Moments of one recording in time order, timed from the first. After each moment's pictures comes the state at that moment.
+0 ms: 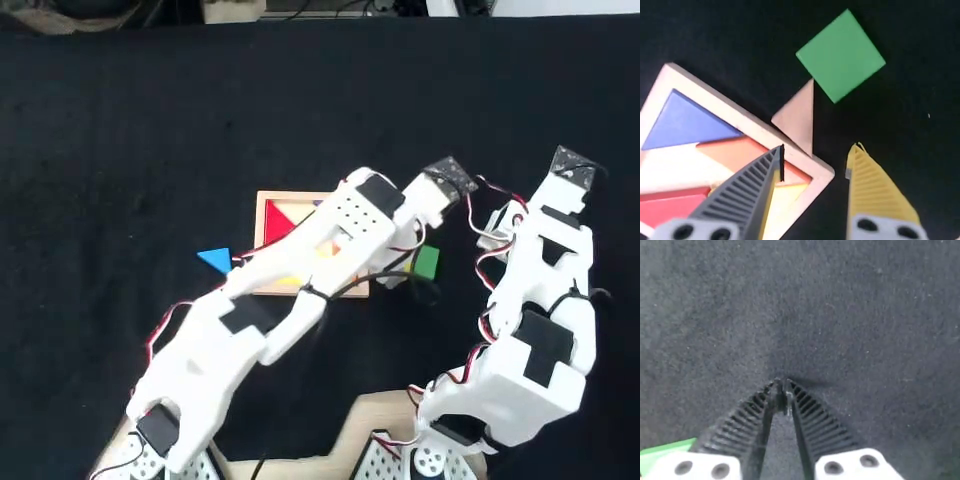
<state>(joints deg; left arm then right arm) 40.2 40.0 -32.6 80.0 -12.4 28.7 8.4 29.6 42.7 -2.8</state>
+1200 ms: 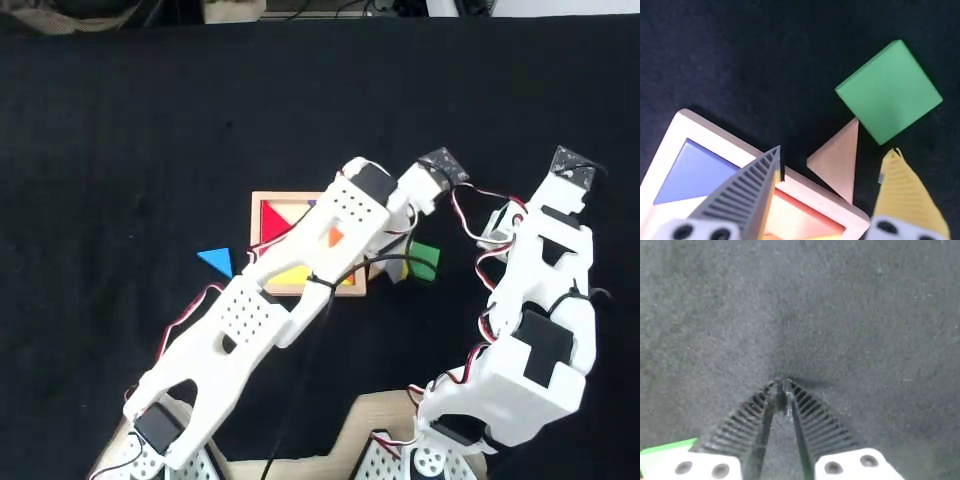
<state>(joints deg) 36.5 65.7 -67.2 89.9 -17.1 28.7 8.4 29.6 42.7 -2.8</state>
